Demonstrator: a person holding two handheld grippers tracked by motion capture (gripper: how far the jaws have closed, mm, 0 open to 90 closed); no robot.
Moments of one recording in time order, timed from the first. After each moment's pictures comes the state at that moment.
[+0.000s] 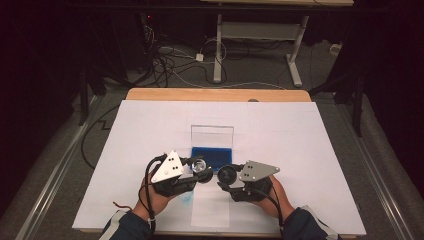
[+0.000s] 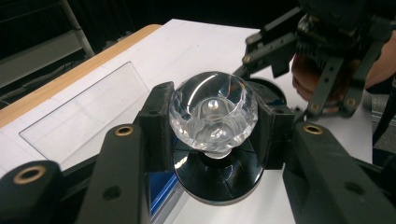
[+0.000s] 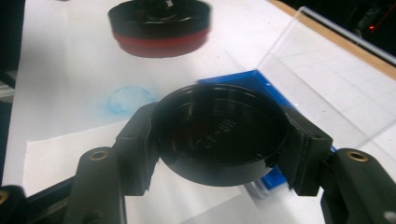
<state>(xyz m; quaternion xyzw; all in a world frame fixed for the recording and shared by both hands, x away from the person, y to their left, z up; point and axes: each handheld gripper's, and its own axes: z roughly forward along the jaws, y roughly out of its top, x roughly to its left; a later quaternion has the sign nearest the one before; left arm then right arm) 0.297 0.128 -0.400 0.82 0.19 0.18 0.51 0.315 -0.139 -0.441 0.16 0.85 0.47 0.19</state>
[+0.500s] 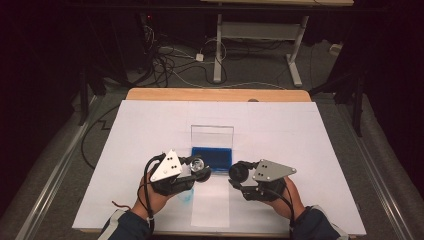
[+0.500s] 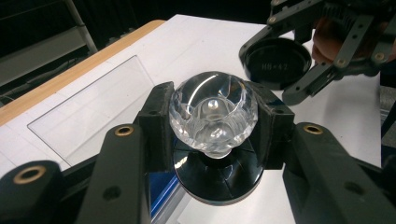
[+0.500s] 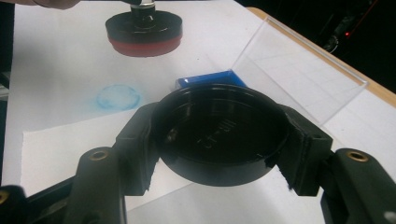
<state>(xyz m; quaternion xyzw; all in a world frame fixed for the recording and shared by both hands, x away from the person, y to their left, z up) 0.299 0.132 -0.402 0.82 0.19 0.19 0.51 0.307 -0.166 -0.426 0.17 0.84 0.47 0.21</state>
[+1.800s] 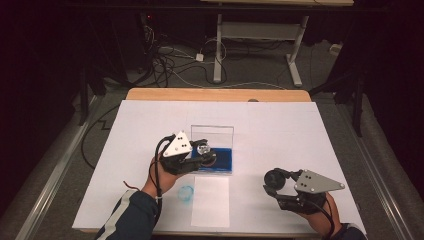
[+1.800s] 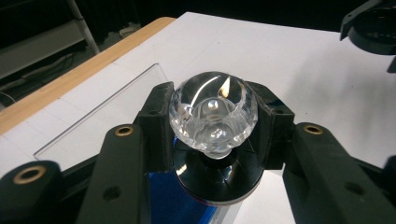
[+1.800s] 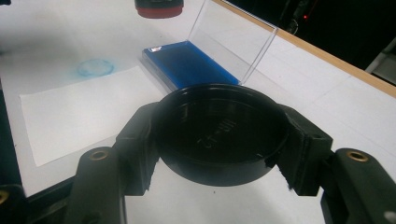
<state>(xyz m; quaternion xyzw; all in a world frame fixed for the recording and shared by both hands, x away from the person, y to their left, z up) 0.355 0.115 -0.402 0.82 0.20 0.18 0.50 0.273 -0.248 -0.422 0.24 0.82 0.47 0.24</state>
